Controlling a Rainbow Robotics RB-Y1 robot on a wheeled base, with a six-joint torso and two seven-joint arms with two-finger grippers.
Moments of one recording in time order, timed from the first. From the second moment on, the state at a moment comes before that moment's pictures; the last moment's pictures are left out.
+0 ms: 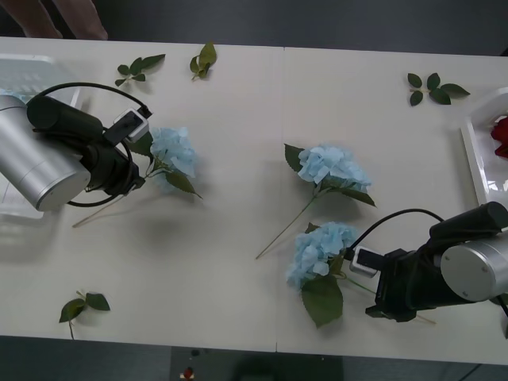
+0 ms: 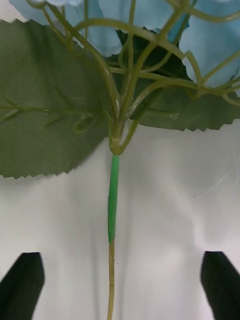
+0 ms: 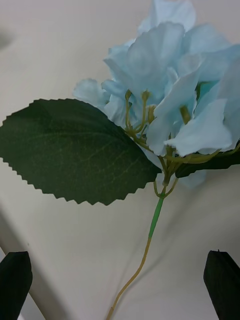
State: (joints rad) right arm 0.02 -0.57 0.20 -1.89 -0.74 1.39 2.44; left arm -0.52 0.93 -0.55 -1.88 0.56 1.22 -1.48
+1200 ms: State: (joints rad) right arm 0.02 -0.53 0.09 -1.92 -0.86 1.49 2.44; left arm -0.58 0.86 -0.77 -1.57 0.55 0.89 -1.48
